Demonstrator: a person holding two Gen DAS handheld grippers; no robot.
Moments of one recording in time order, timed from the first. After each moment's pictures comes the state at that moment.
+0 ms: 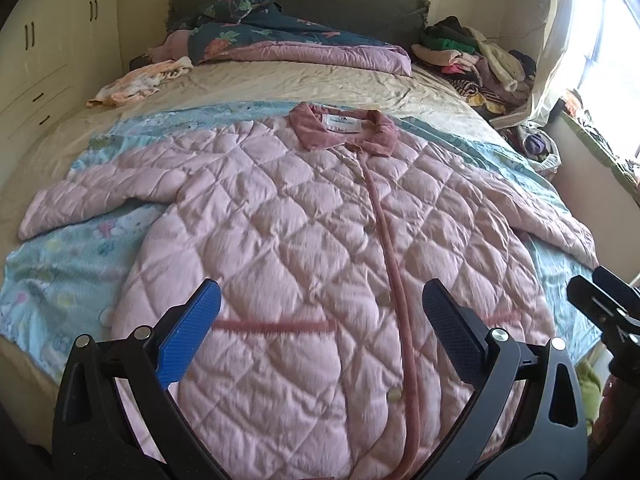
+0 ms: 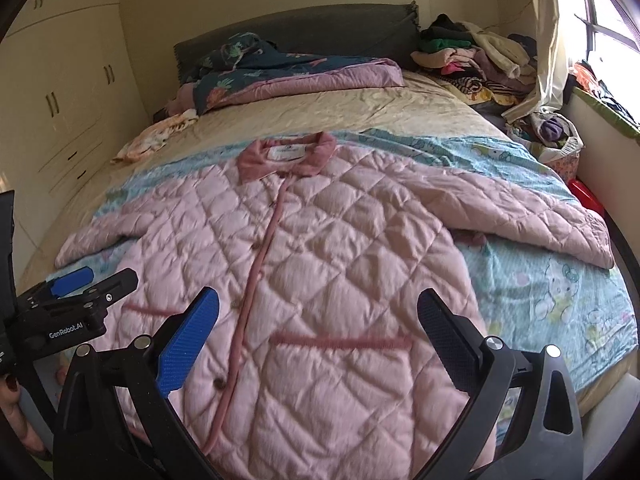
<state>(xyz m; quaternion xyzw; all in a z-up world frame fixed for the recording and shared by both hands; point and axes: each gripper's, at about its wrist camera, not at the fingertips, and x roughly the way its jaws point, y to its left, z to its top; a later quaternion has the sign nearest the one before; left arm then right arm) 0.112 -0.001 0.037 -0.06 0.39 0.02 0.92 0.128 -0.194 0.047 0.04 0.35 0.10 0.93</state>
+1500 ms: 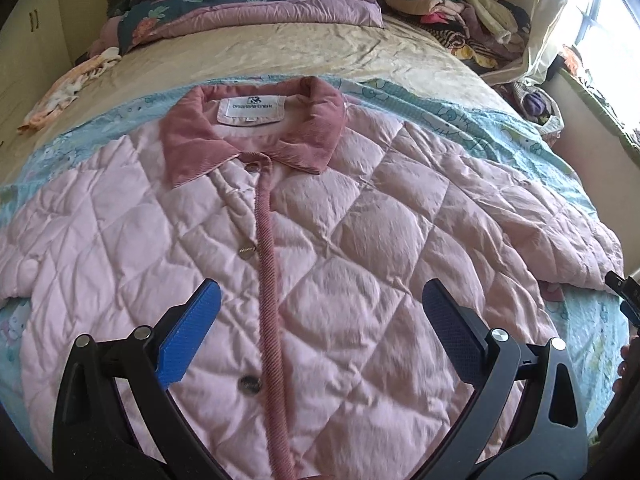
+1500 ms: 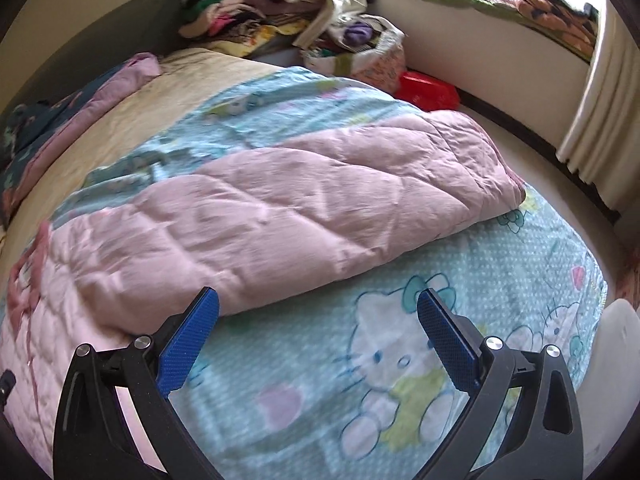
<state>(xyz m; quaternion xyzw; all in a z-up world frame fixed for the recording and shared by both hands) 0.327 -0.099 -0.031 -0.03 0.47 -0.03 0.88 0.291 -0.478 -0.058 0.18 0.42 -0.24 0.86</state>
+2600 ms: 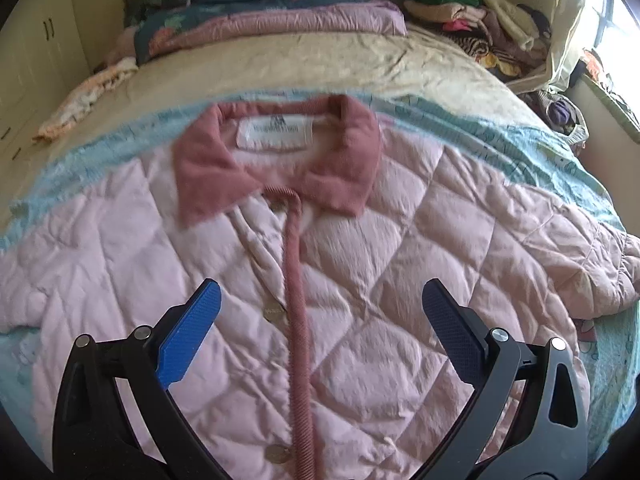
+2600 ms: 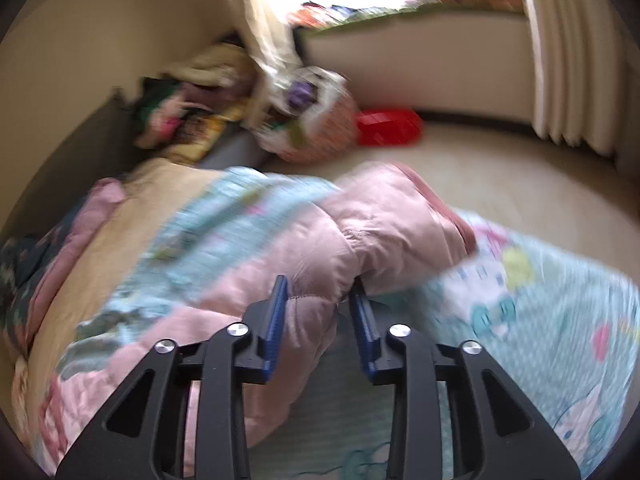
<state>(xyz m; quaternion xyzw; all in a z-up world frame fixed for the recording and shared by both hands) 0.364 -0.087 -0.028 -0.01 0.45 0.02 0.89 0.301 -0.582 -0.025 0.27 0.25 -0.27 0.89</state>
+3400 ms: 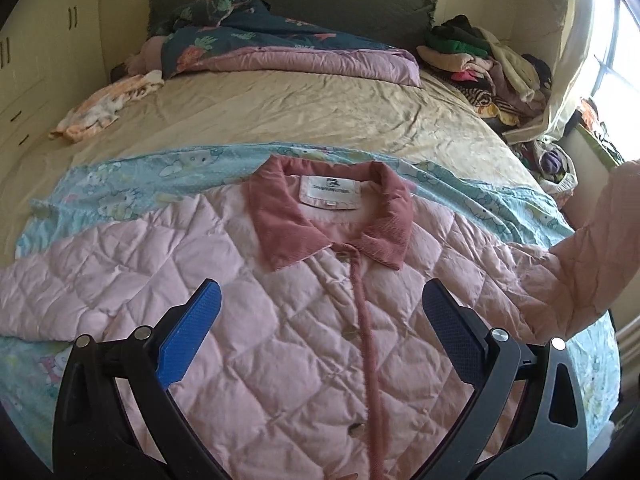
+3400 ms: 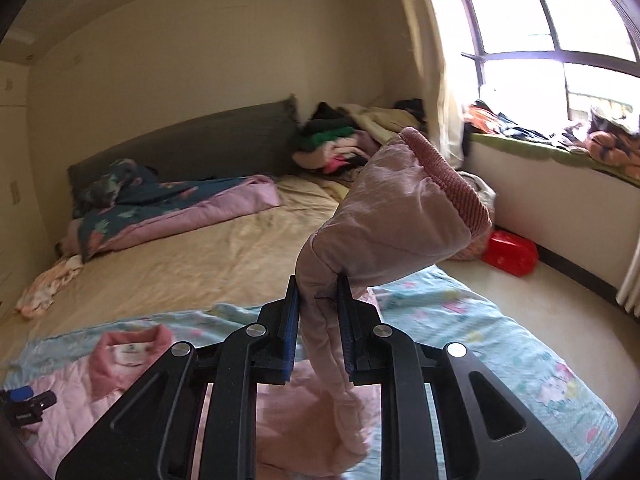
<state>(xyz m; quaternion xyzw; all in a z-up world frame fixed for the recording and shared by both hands) 0.338 -0.005 0.044 -0.06 0.40 0.02 0.91 0.317 -0.385 0.131 0.09 0.17 -0.07 0.98</state>
